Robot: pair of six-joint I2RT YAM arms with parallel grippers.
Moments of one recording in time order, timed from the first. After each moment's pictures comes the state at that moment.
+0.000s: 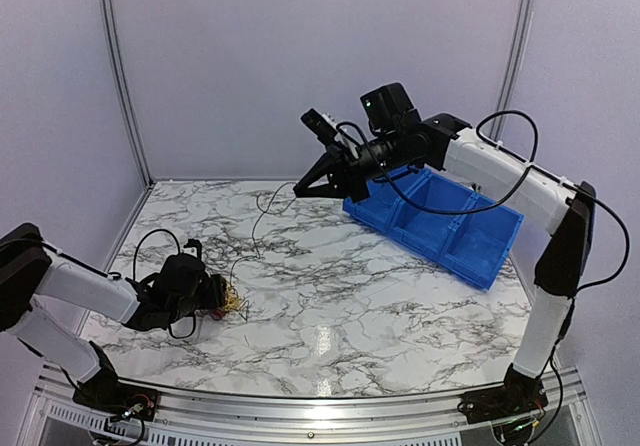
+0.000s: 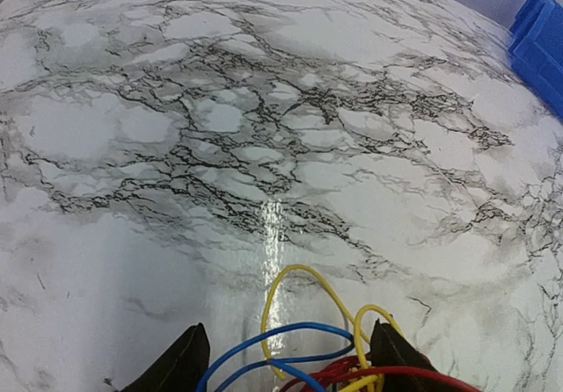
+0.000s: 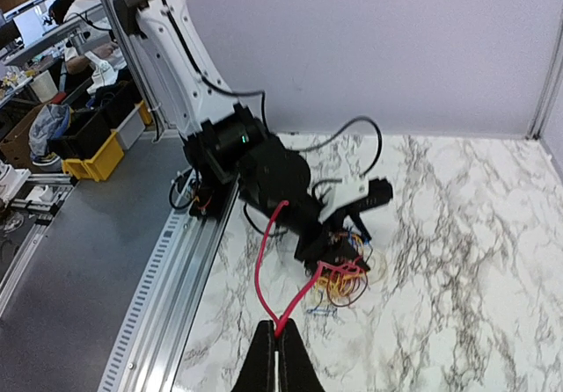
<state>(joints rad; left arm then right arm) -0.74 1.48 0.38 0.37 -0.42 -0.63 0.72 1.85 1.93 -0.69 -1.04 -0.40</state>
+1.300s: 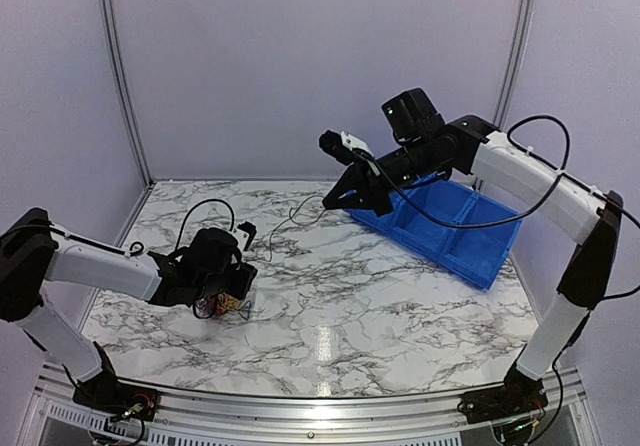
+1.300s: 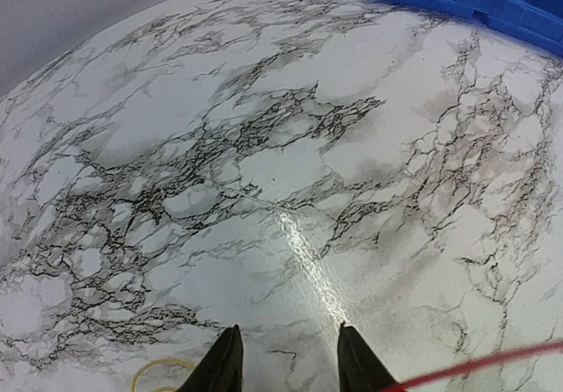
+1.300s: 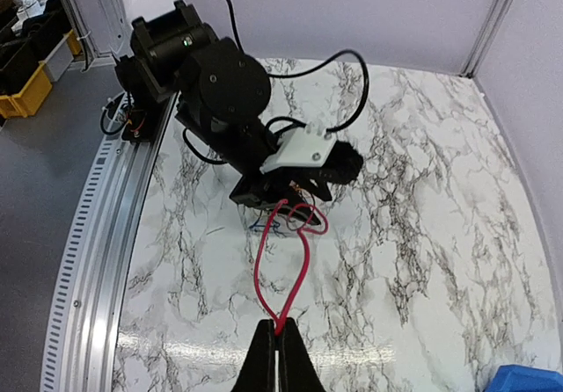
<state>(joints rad) -0.83 1.54 0.69 0.15 -0.33 -0.18 0.71 1.70 1.74 -0.83 -0.74 -0.59</state>
